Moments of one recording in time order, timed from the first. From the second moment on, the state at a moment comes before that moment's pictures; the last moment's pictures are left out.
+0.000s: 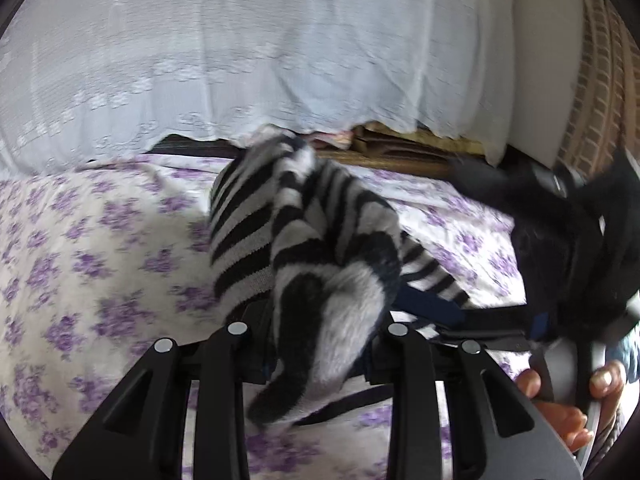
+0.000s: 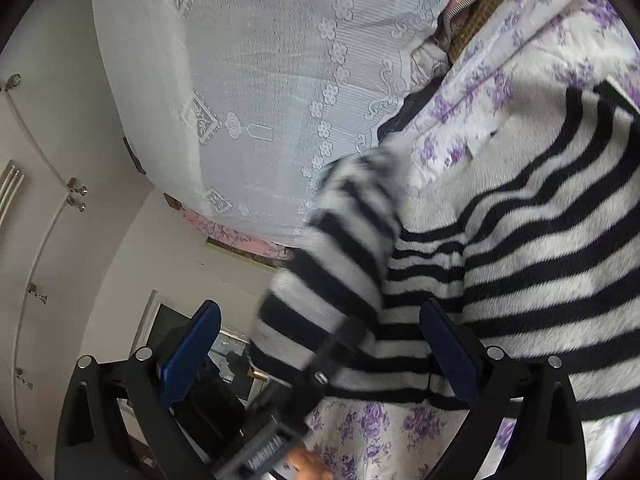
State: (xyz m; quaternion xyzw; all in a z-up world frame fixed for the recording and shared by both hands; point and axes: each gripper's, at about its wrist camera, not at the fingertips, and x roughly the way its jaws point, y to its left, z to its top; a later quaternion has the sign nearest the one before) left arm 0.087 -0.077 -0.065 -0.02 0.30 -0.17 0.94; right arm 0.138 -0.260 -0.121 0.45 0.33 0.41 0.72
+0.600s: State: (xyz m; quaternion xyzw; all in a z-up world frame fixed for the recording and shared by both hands) left arm 0.087 -0.134 -0.106 0.04 0.34 -0.20 0.92; right arm 0.180 -0.300 -0.179 0.50 0.38 0.37 0.69
